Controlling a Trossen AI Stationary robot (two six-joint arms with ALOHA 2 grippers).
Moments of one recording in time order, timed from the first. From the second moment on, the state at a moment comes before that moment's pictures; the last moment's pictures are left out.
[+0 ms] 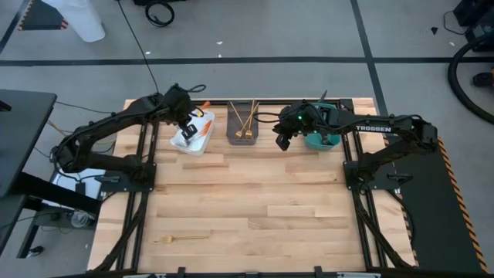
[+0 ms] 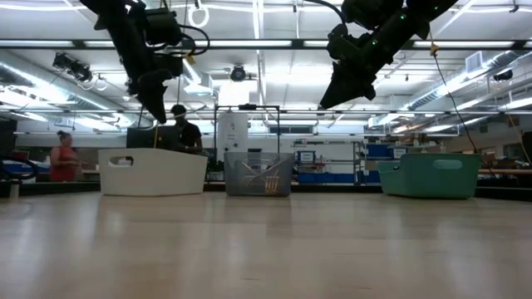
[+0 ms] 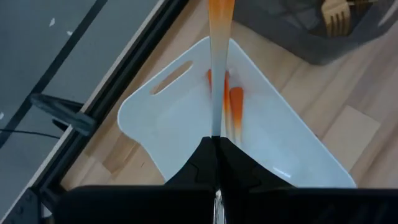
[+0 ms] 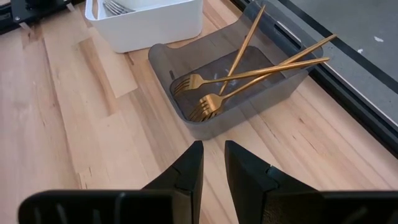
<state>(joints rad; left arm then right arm) 0.68 1.20 0.96 -0.77 -0.13 0.14 -0.33 1.31 0.95 -0.34 0.05 0.19</state>
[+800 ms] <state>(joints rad) 0.72 1.20 0.66 -0.45 -0.06 -0.02 -0.32 1.31 0.95 -0.35 0.06 0.21</state>
